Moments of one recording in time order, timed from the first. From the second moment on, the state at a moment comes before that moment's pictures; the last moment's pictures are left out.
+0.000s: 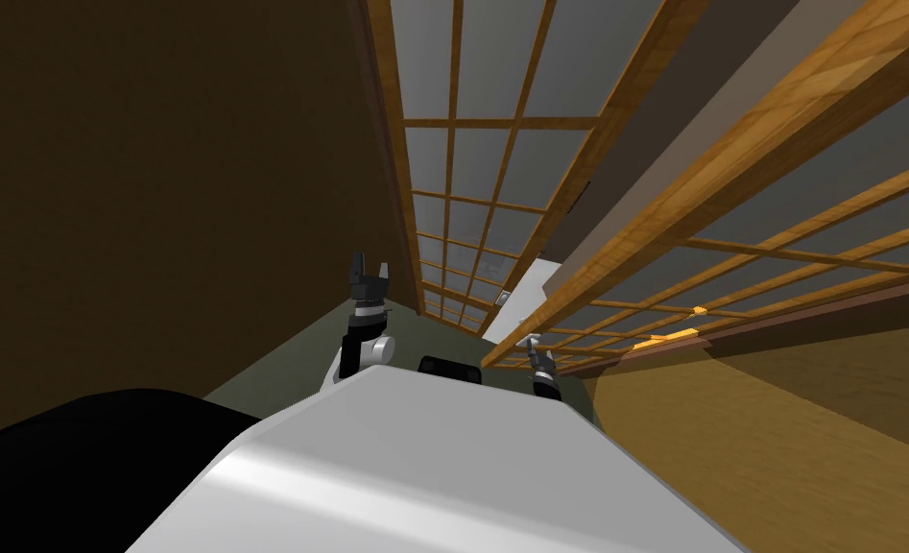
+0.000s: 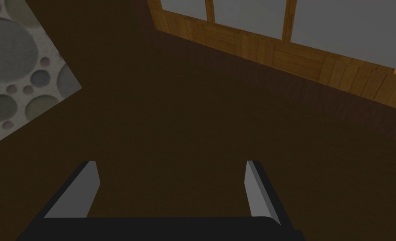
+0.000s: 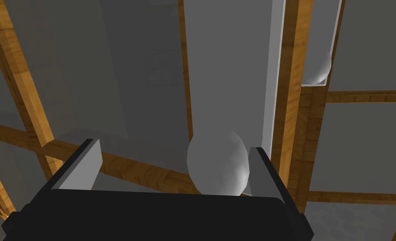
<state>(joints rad) 0.09 -0.19 -0.38 -0.63 0.12 -0.84 1.13</state>
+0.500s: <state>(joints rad) 0.07 -0.20 -0.38 -0.59 0.10 -0.85 1.08</state>
